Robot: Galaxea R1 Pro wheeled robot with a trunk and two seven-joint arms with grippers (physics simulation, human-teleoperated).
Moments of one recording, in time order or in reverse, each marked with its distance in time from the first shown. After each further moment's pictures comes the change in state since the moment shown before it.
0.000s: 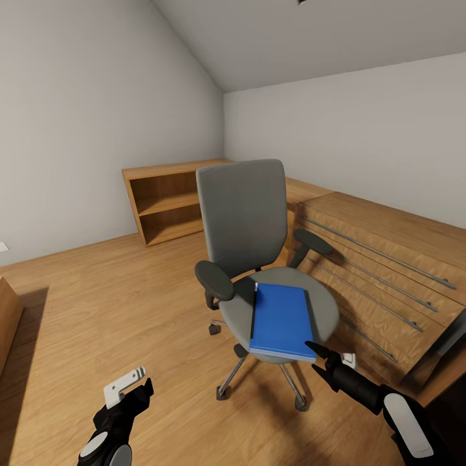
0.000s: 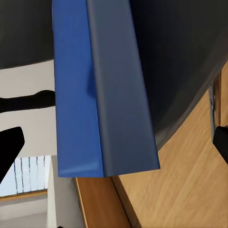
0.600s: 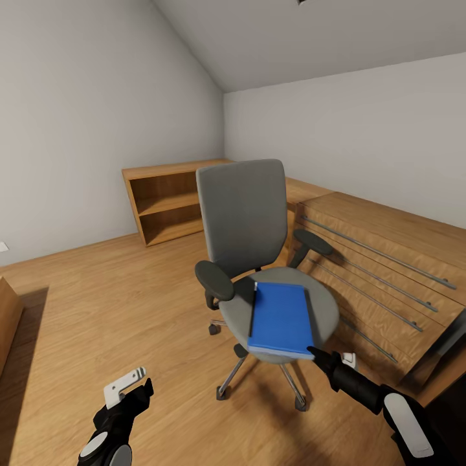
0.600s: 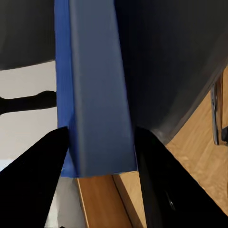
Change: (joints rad) left arm 0.000 0.000 0.000 0.001 0.000 0.000 0.000; right arm 0.000 0.000 -0.002 0.000 -0.005 0.002 0.002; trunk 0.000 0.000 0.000
